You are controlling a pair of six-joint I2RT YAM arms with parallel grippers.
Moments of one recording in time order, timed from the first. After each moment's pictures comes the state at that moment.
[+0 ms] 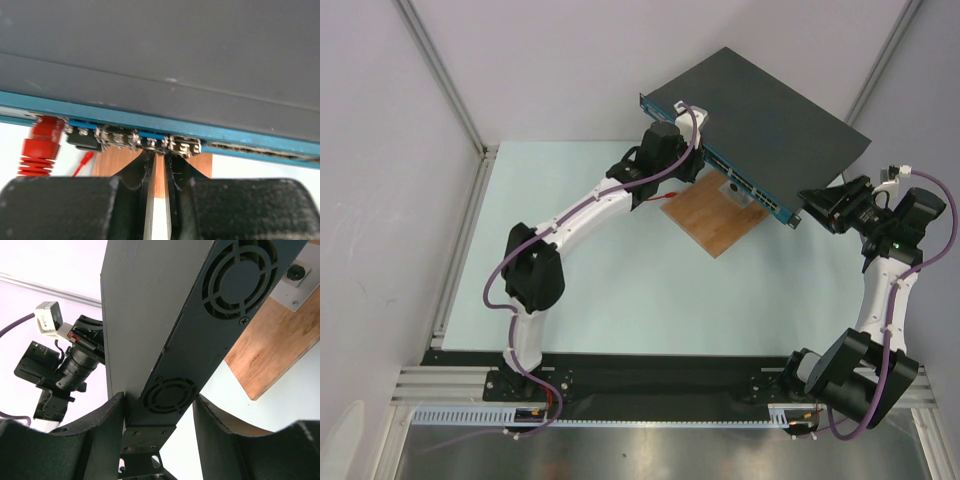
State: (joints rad) left arm -0.71 2.03 1.92 -0.22 0.08 -0.12; right arm -0.54 1.16 0.95 -0.14 -1.10 0.77
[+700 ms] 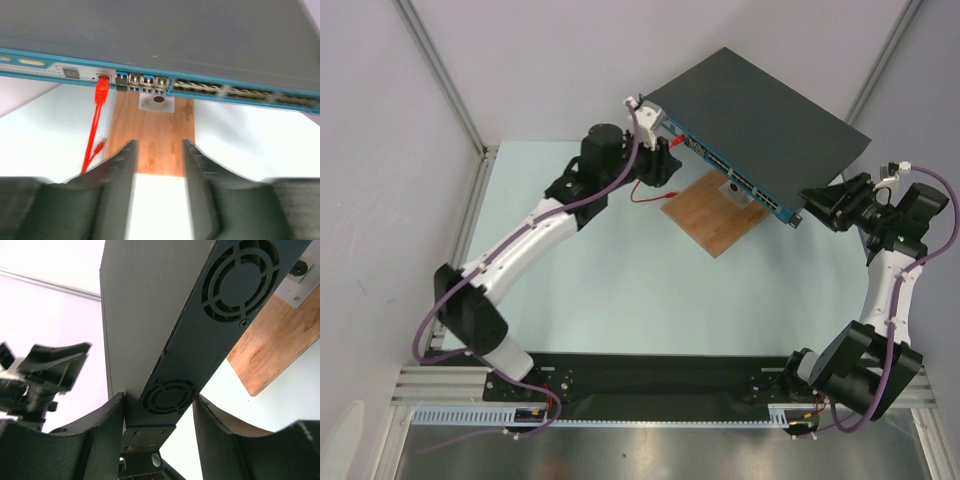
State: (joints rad) left arm -0.65 1.64 1.58 -0.12 0.16 -0.11; right arm -0.55 1.20 1.00 -0.20 -1.13 0.73
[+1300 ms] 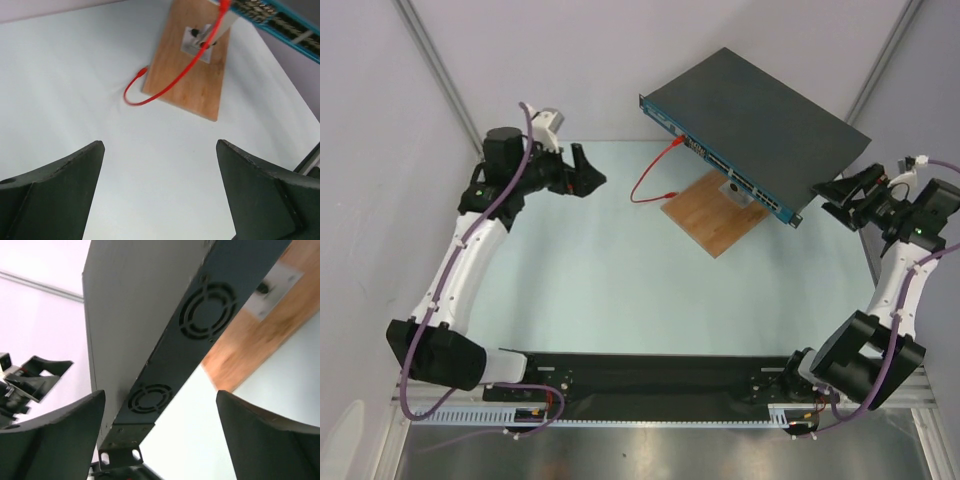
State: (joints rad) left arm -0.22 1.34 1.40 -0.44 0.50 -0.16; right arm -0.61 1.26 1.10 -0.35 -1.13 0.53
